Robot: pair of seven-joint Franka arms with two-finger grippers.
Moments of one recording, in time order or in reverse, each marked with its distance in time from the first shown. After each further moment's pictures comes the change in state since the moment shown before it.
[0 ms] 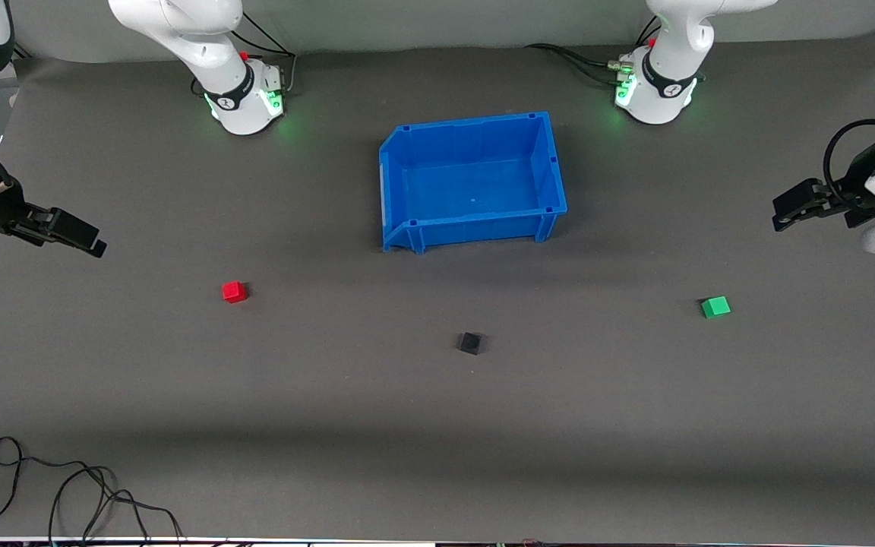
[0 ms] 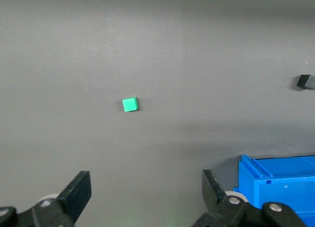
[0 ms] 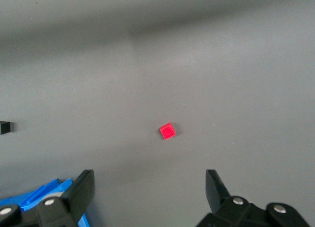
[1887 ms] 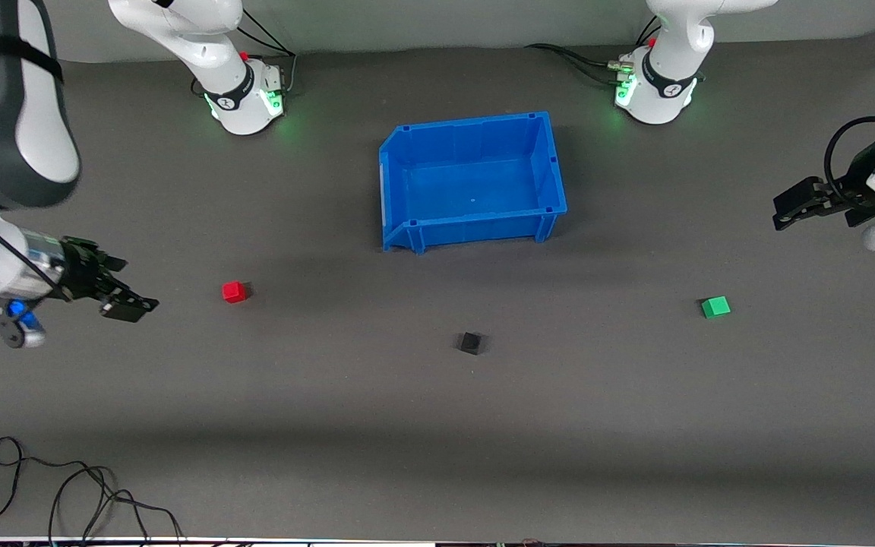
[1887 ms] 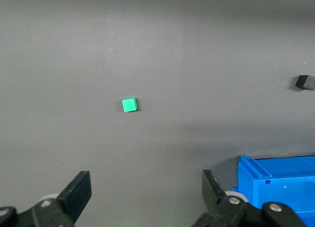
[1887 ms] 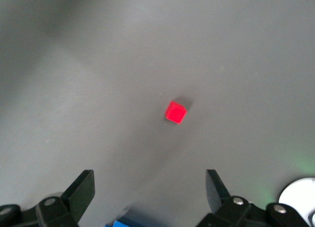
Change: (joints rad) left arm 0.000 -0.002 0.000 -0.001 -0.002 0.000 0.000; right arm 0.003 0.209 -0.018 -0.097 0.053 0.076 0.652
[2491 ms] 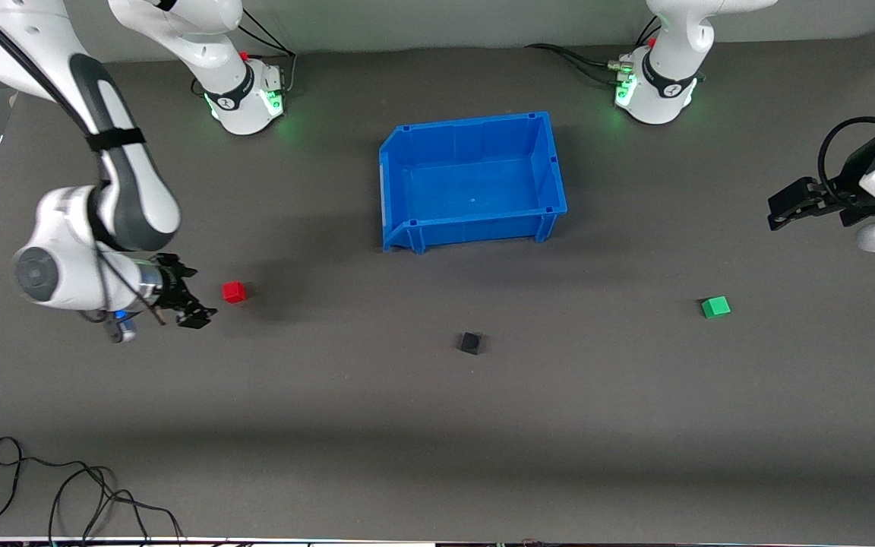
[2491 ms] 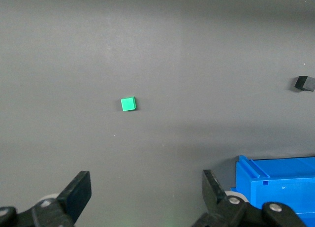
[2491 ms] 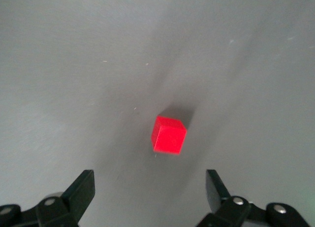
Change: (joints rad) left arm -0.001 0.001 -0.003 -0.001 0.001 -0.001 -0.021; right arm 0.001 0.044 -0.001 -0.470 0.000 0.524 0.139
